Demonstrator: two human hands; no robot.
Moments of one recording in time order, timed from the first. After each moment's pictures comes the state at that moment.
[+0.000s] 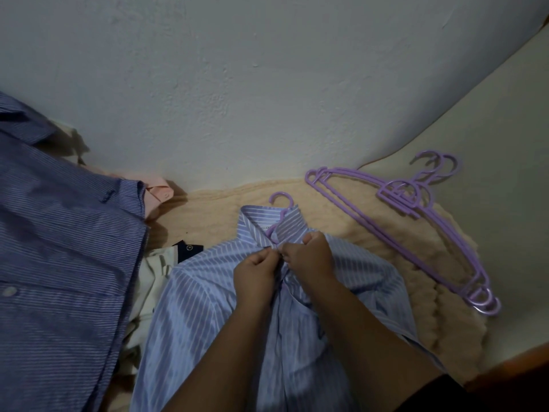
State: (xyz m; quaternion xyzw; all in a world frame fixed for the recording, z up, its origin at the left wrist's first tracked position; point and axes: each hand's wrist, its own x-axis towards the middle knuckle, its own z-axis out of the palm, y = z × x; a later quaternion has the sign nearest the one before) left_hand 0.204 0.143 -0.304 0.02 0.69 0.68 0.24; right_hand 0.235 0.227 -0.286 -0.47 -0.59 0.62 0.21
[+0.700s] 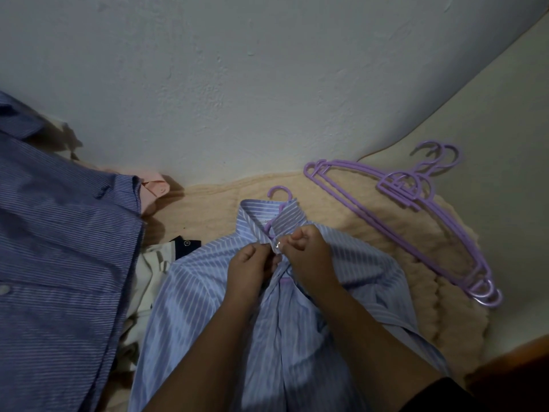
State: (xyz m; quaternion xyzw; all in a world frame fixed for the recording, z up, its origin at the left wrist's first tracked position) left_hand 0.193 0.135 -0.308 0.00 0.63 0.71 0.32; right_hand 0.251 0.225 -0.300 -0.35 -0.70 0.57 0.25
